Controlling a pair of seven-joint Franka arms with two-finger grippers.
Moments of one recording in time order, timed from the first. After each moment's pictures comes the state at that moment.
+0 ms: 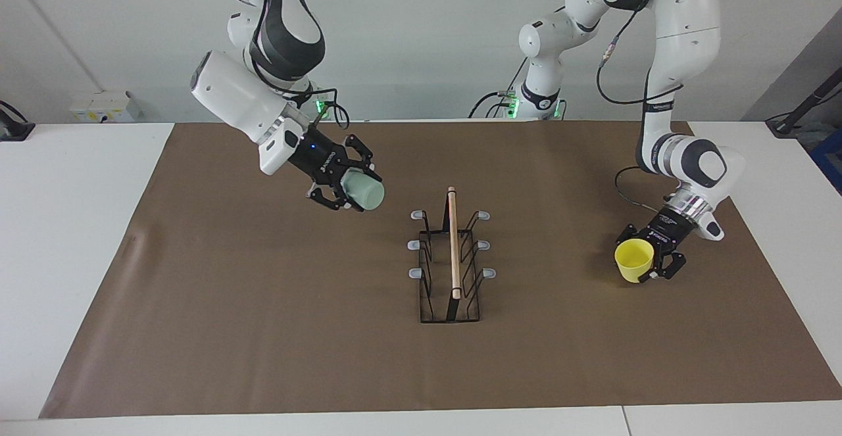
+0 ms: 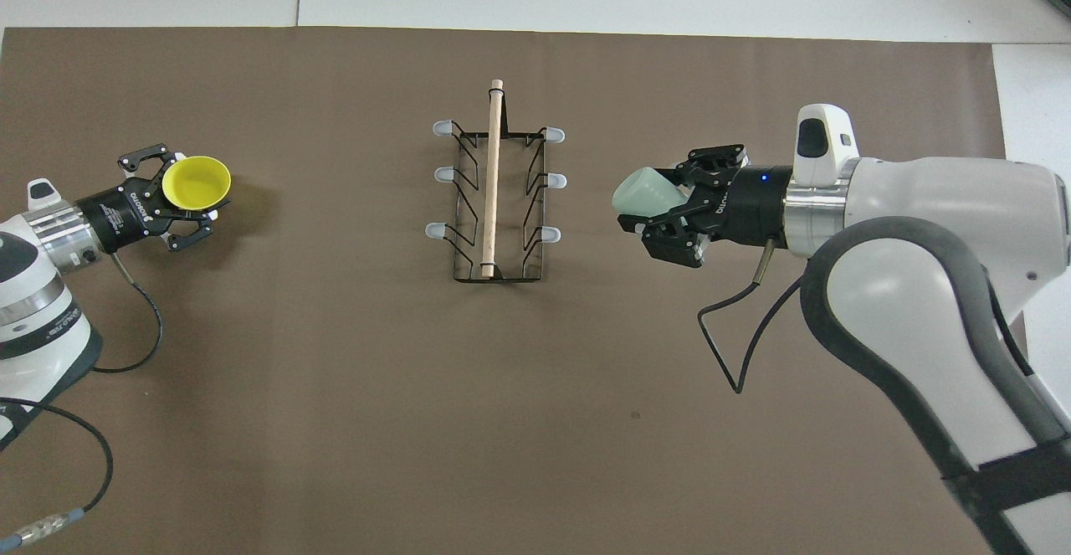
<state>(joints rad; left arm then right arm) 0.37 0.43 -0.14 -1.95 -1.31 2.23 -0.43 0.04 0.03 0.21 -1.99 0.99 2.27 -1.22</state>
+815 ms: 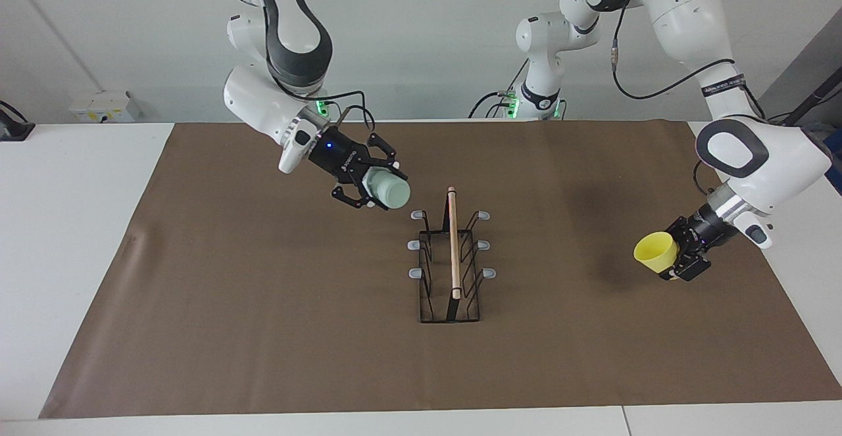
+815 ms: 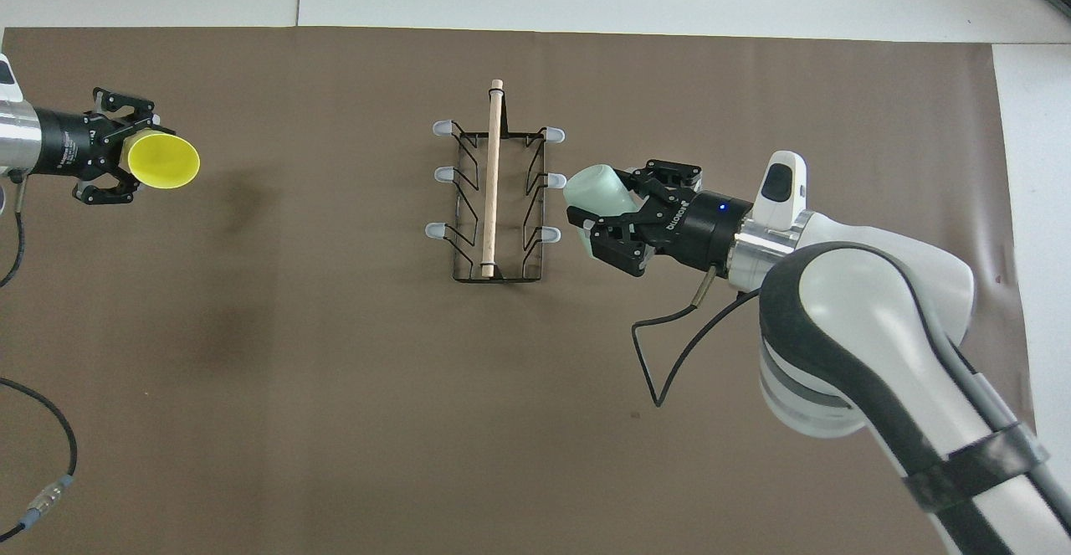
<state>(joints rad) 0.00 0.42 0.20 -1.63 -0.54 2.09 -0.64 0.19 0.03 0.21 -2.09 1.48 2.55 -1.42</state>
